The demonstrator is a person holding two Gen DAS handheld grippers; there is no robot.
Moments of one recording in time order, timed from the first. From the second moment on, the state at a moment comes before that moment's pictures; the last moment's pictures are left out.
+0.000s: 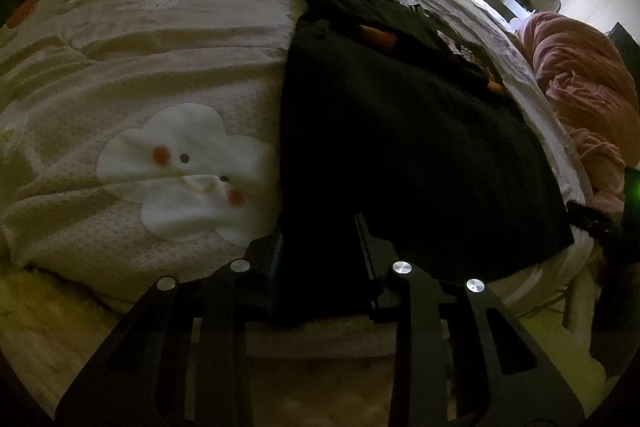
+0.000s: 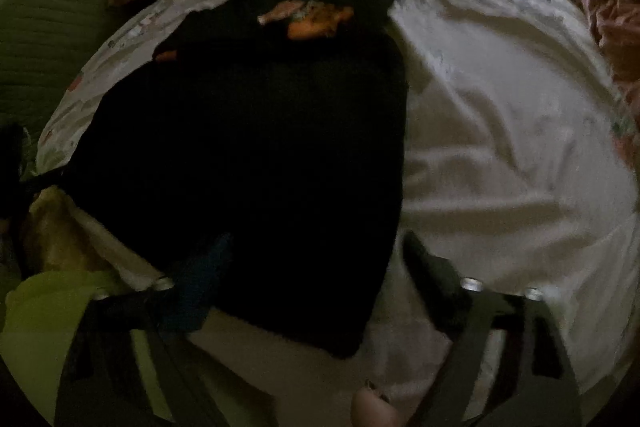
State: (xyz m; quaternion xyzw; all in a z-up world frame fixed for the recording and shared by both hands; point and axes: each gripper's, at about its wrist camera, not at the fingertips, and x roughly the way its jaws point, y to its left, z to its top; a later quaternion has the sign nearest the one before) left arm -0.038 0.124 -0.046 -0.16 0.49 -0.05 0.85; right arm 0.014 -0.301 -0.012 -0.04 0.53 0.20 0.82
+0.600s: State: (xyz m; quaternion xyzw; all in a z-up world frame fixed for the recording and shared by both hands) left arm -0.036 0.130 -0.052 -0.18 0.50 -0.05 0.85; right arm 0.005 -0.318 -0.023 -0.01 0.54 0.23 0.81
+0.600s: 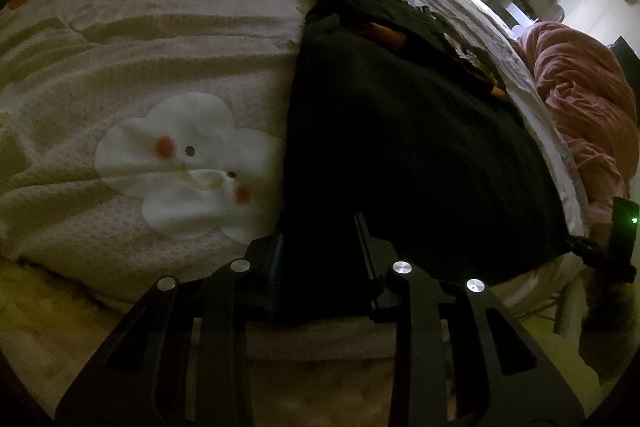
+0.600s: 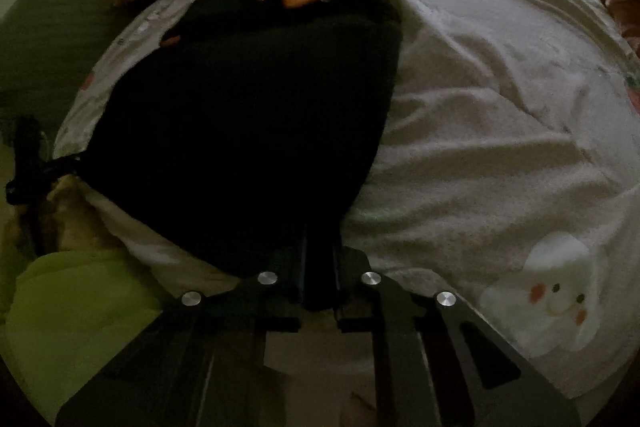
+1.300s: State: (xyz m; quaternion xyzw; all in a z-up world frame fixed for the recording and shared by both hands) left arm -0.018 0.141 0.036 -0.15 0.41 -0.01 0.90; right arm 0.021 -0.337 0.067 0.05 0.36 0.26 0.90
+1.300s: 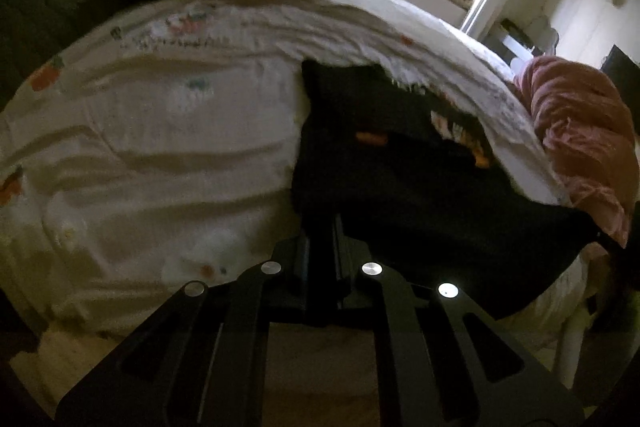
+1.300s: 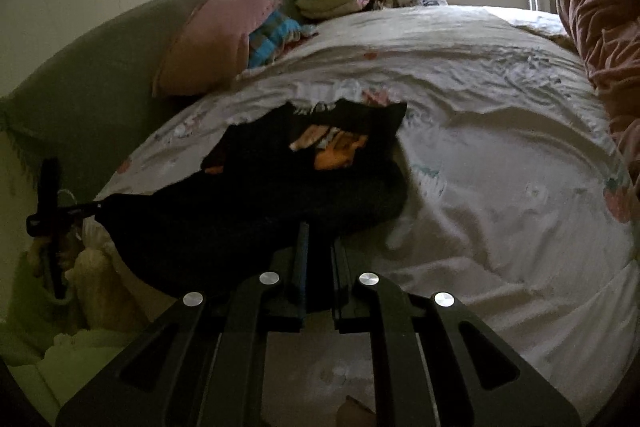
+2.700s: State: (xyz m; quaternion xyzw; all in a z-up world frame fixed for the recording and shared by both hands) left arm 0.123 0.136 0.101 -0.11 0.36 0.04 0.93; right arm 0.149 -0.328 0.106 0.05 0.29 0.19 0.94
